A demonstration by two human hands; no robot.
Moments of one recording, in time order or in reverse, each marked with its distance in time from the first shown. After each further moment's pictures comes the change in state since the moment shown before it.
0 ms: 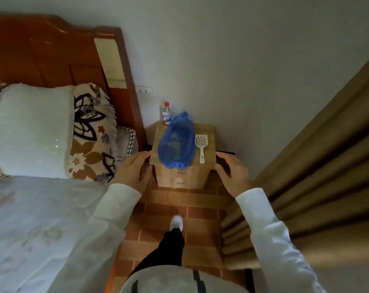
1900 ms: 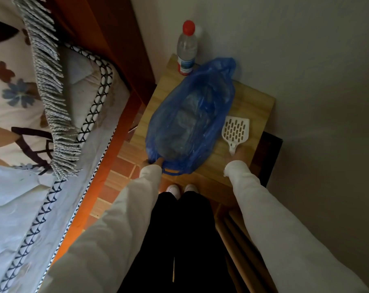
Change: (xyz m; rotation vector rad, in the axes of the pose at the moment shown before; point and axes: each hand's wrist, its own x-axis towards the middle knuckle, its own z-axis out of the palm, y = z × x) left_hand 0.285 -0.221 0.442 -0.908 0.127 -1.743; right_hand 0.416 0.273 0.332 0.024 -0.377 0.849
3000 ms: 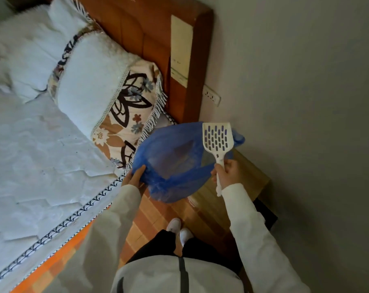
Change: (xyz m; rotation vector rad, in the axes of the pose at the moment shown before) left_hand -0.304 0.051 -0.197 -0.813 -0.002 0.347; right_hand -0.301 -0.149 -0.173 0.270 -0.451 -0.527
